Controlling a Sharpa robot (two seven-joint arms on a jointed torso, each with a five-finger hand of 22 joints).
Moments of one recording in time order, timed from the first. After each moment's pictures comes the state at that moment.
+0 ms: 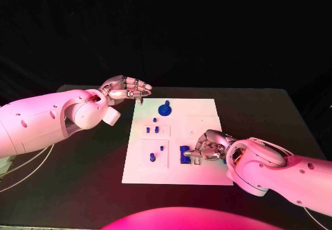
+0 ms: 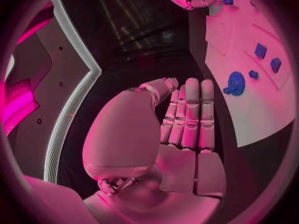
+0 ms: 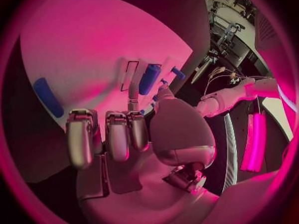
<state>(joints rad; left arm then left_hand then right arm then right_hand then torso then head) 1.21 -0.97 -0.01 1.46 -0.25 -0.04 0.23 1.46 -0.20 0.54 0.04 0.31 0.87 0.20 0.20 0.38 0.97 0.13 0.38 0.22 1.05 0.05 0.99 0.49 0.17 0.87 0.14 0.88 0.89 1.13 -0.84 -0.19 1.84 -1.30 -0.36 -0.57 1.09 -0.04 -0.11 0.29 0.09 1.03 0.05 0.50 0.54 1.46 -0.02 1.51 1.31 1.47 -0.08 1.54 1.31 0.02 1.47 0.03 1.47 1.31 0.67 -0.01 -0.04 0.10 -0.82</state>
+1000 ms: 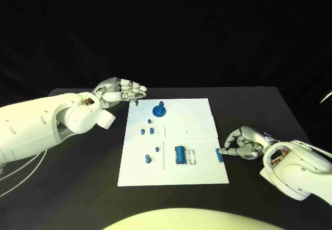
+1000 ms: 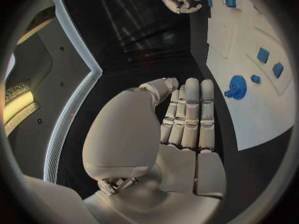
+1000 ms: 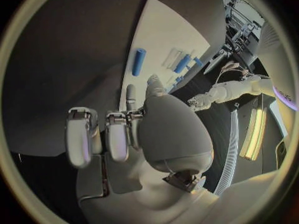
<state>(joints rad) 1.21 -0.97 -0.01 1.47 -0.25 -0.04 0.23 1.46 -0.20 0.54 0.04 0.31 0.87 0.20 0.20 0.38 0.97 0.13 0.38 0.22 1.05 0.05 0.99 0.49 0.17 0.87 0.14 0.88 0.89 1.12 -1.13 -0.20 1.88 -1.36 -0.46 -0.44 1.34 -0.05 -0.14 0.29 0.18 0.97 0.08 0.43 0.50 1.47 0.00 1.49 1.31 1.47 -0.07 1.54 1.31 0.02 1.47 0.04 1.45 1.31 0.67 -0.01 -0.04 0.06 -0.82</state>
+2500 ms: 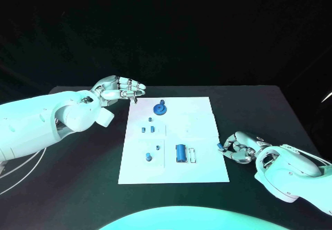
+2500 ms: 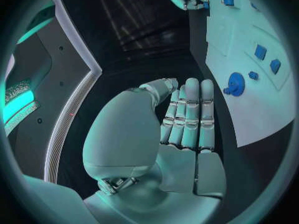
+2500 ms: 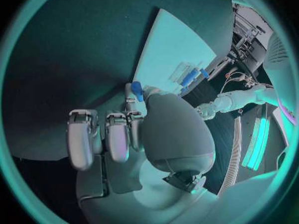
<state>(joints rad) 1.21 -0.98 -0.02 1.47 -0.24 -0.04 0.23 1.46 -0.19 0.54 0.04 0.31 0.87 0.20 0.20 0.38 0.97 0.13 0.38 0.22 1.05 0.05 0.99 0.49 0.17 0.87 0.14 0.88 0.89 1.07 -1.08 -0.20 1.84 -1.42 -0.45 -0.50 1.37 -0.09 0.35 0.40 0.13 1.03 0.05 0.41 0.47 1.47 -0.03 1.52 1.31 1.47 -0.08 1.54 1.31 0.02 1.47 0.02 1.50 1.31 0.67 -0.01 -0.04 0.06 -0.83</state>
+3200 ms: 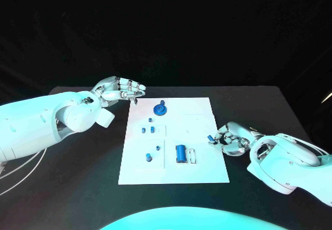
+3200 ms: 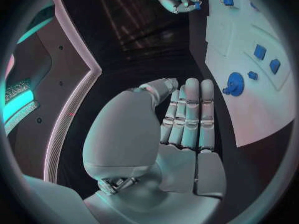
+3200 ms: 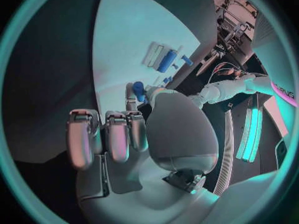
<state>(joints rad) 1.21 -0.98 -0.02 1.46 -0.24 -0.04 0.23 1.46 -0.19 0.54 0.04 0.31 0.87 0.20 0.20 0.38 0.96 0.13 0.38 0.22 1.05 0.05 0.99 0.49 0.17 0.87 0.14 0.87 0.89 1.16 -1.05 -0.20 1.91 -1.33 -0.42 -0.48 1.30 -0.13 0.45 0.40 0.11 1.03 0.05 0.46 0.51 1.47 -0.03 1.51 1.31 1.47 -0.08 1.54 1.31 0.02 1.47 0.02 1.49 1.31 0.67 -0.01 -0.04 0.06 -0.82</state>
